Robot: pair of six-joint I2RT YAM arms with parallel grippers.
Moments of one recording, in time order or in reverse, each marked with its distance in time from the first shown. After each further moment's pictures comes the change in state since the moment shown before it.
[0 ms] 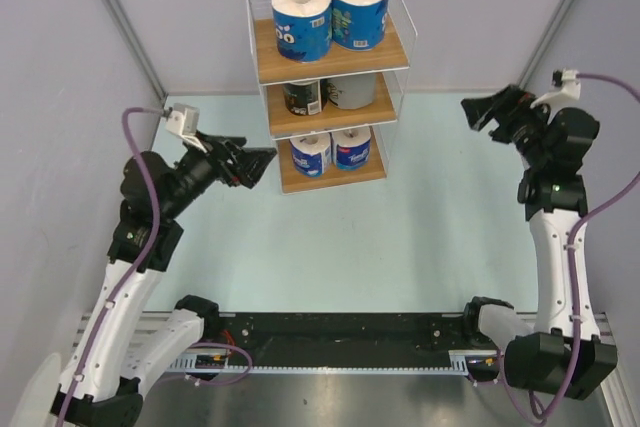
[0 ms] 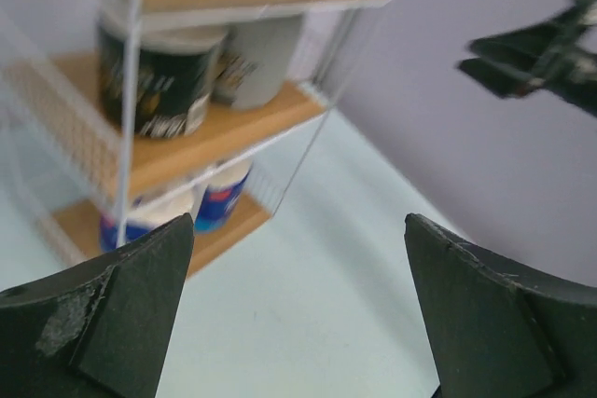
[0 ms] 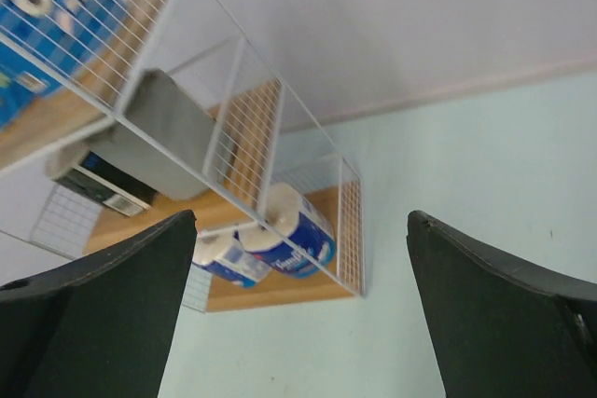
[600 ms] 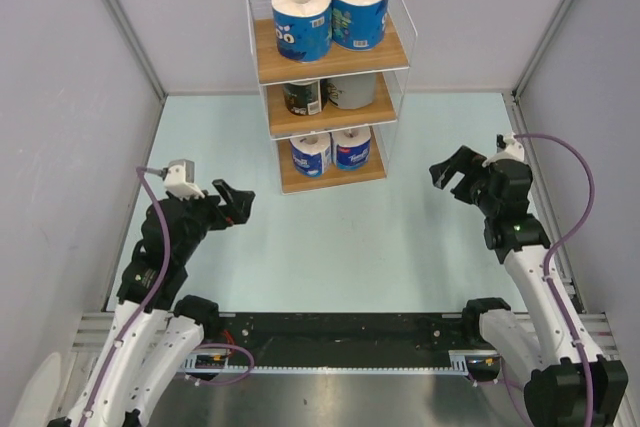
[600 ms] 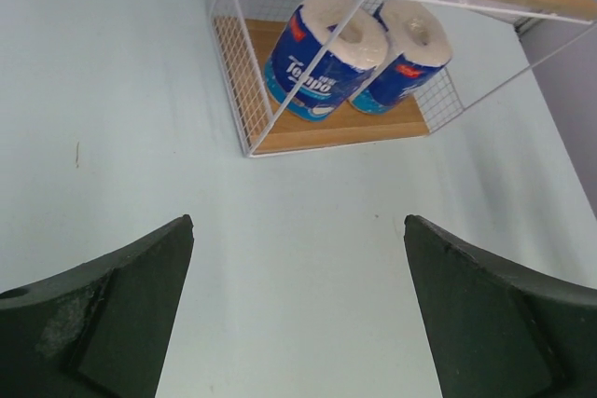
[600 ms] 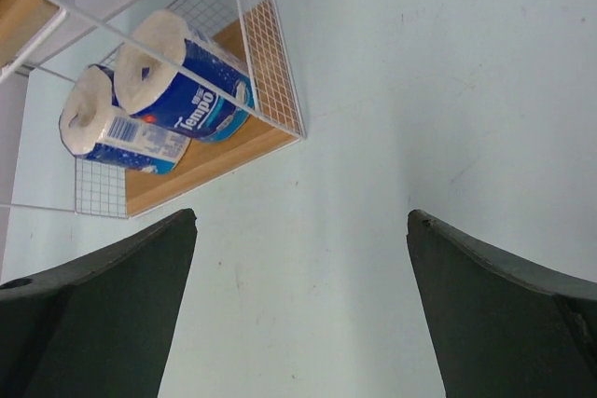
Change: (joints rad) left arm 0.003 -0.281 -0.361 -0.278 -0.410 -0.038; right arm 0.258 -0.204 -0.456 -0.115 0.369 0.029
